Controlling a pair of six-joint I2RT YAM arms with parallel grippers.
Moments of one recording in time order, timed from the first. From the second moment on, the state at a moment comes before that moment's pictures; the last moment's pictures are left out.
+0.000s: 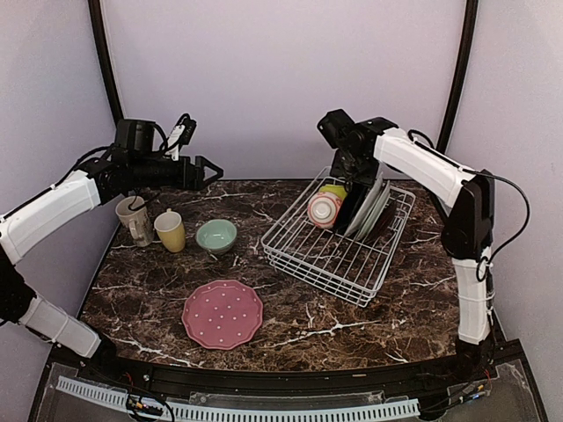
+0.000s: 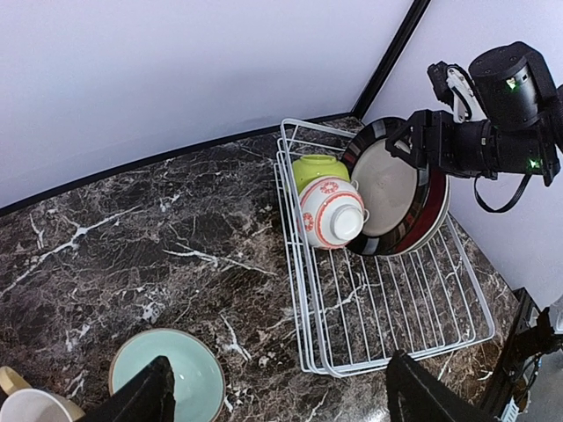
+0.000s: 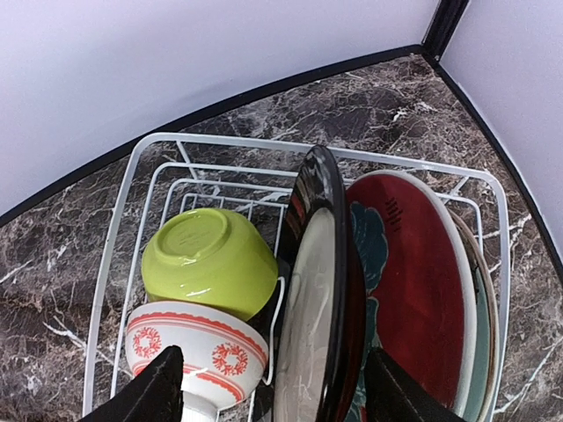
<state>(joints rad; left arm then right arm) -0.42 1.37 1.27 -0.37 0.34 -0.19 0.63 2.14 2.20 -1.12 0.62 0.88</state>
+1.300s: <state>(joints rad) -0.89 2.12 1.90 -0.25 0.08 -0.20 0.38 1.10 1.29 -0.65 0.14 0.27</state>
